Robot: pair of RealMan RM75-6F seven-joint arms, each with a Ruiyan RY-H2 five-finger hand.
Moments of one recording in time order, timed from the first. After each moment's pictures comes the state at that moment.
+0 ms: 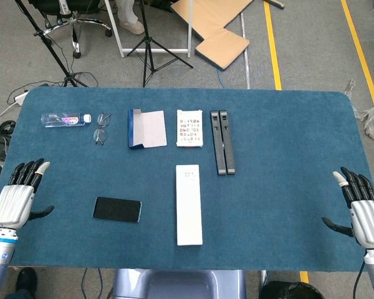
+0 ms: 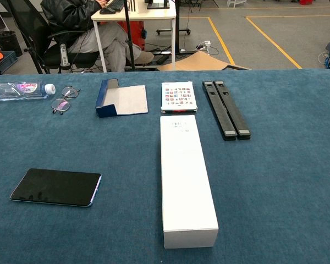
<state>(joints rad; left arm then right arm) -0.24 -1.17 0.00 -1.66 1.40 1.43 0.16 0.10 -1.08 0.08 -1.57 -1.56 1.52 0.13</state>
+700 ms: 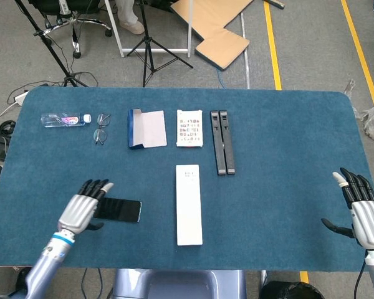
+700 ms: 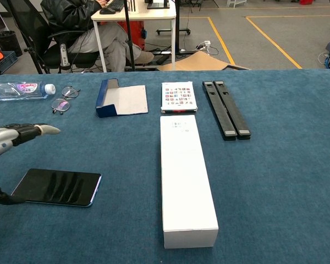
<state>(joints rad) -0.37 -1.47 0.00 -1.60 1.36 1.13 0.38 0.10 -1.06 0.07 -1.59 -1.56 1.51 0.17</state>
